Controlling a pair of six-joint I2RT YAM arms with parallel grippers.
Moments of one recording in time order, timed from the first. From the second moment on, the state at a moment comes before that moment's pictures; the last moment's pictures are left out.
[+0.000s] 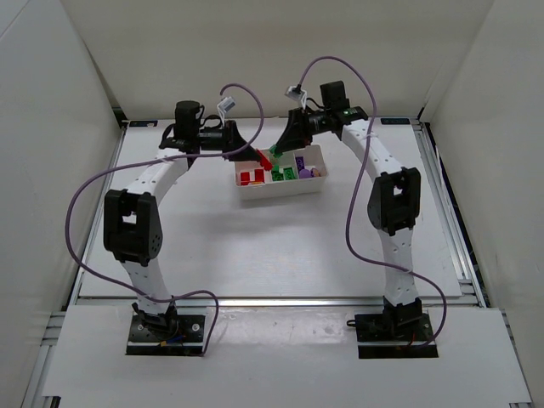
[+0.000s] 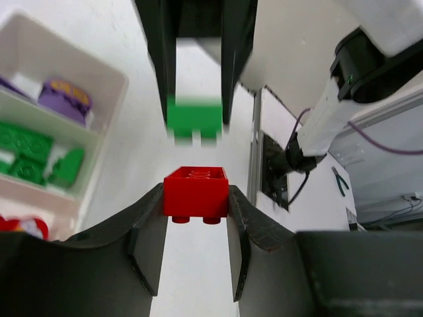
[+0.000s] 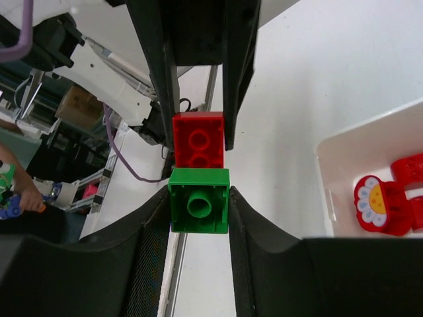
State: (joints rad) left arm -0.20 1.87 1.53 -0.02 1.27 -0.33; right arm 0.36 2.28 2.20 -0.58 -1.49 0.08
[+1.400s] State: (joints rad) left arm -0.30 1.99 1.61 -0.37 0.41 0.00; right arm 0.27 2.20 2.14 -0.81 -1.10 -0.25
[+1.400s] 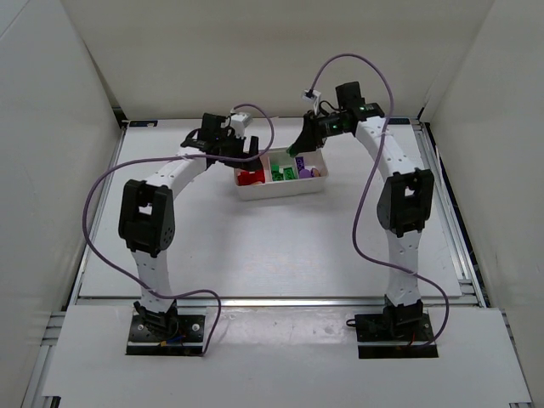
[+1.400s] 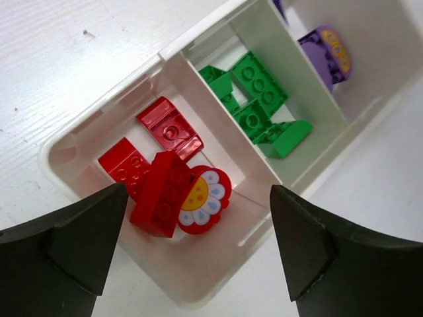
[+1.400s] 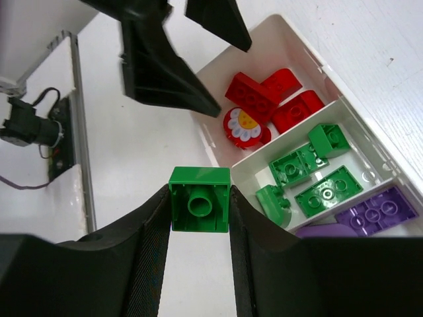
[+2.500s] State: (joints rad) left arm -0.12 1.68 1.43 -0.45 0.23 -0.01; right arm 0.39 2.24 2.12 -0.79 -0.63 -0.32
